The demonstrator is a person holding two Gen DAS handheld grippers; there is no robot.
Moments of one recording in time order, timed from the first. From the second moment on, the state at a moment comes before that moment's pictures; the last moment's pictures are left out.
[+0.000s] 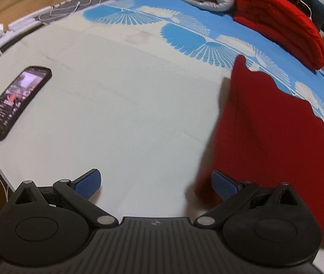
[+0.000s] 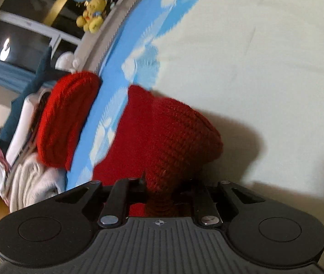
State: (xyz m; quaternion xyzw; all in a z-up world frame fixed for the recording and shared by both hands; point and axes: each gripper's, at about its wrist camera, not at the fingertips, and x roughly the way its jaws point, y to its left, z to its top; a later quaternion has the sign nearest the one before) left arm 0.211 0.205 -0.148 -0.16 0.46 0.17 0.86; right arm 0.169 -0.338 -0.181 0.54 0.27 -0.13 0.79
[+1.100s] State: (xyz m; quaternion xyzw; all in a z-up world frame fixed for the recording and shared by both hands) left arm 0.211 0.199 -0.179 -0.11 0.51 0.15 0.84; right arm 0.150 0.040 -0.152 -0.40 0.19 0.17 0.88
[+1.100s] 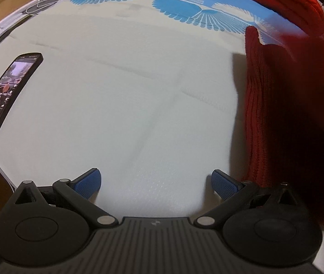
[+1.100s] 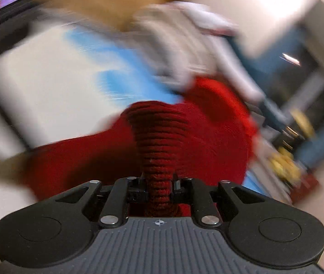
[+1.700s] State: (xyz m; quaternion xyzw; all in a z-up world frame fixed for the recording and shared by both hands) left arm 0.198 0.227 -0.162 -0.16 0.48 0.17 0.84; right arm 0.127 0.043 -0.171 -0.28 0.28 0.32 0.86
